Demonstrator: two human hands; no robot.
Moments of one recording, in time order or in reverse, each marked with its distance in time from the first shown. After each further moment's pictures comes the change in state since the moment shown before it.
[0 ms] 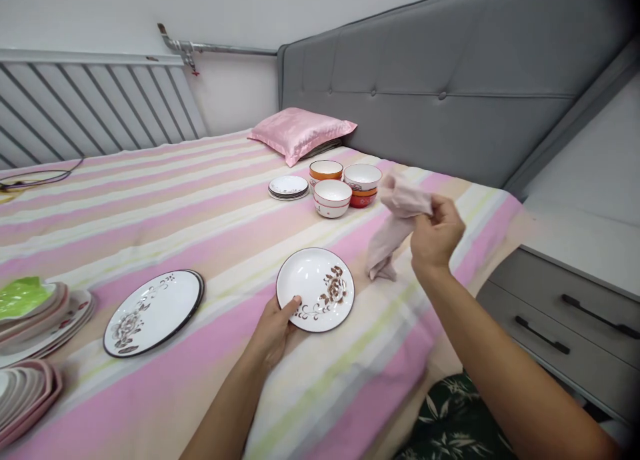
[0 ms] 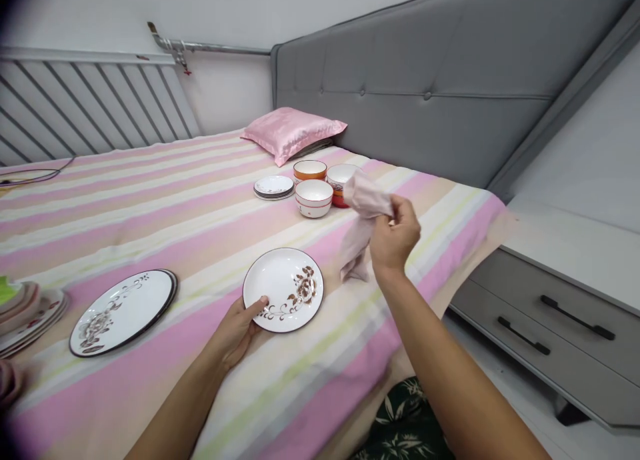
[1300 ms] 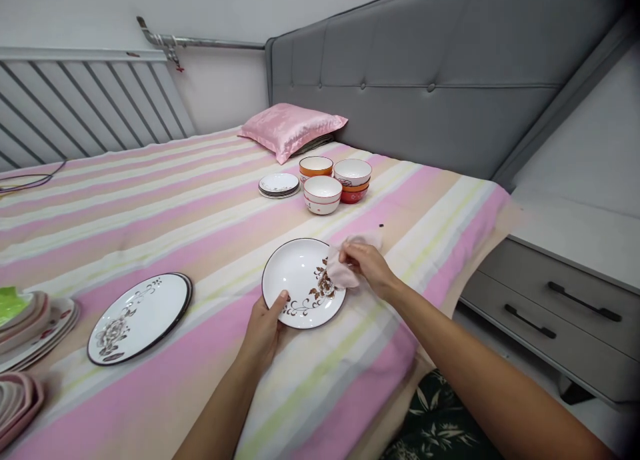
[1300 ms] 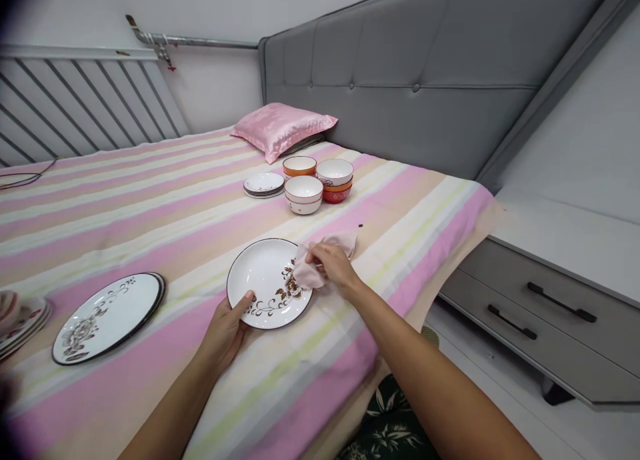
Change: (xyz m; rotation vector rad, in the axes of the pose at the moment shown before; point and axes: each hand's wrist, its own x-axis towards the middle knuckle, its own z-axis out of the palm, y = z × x) left_hand 0.001 -0.005 0.009 -0.054 0.067 0.103; right_hand -0.060 -0.002 0.001 0.293 -0.954 0.691
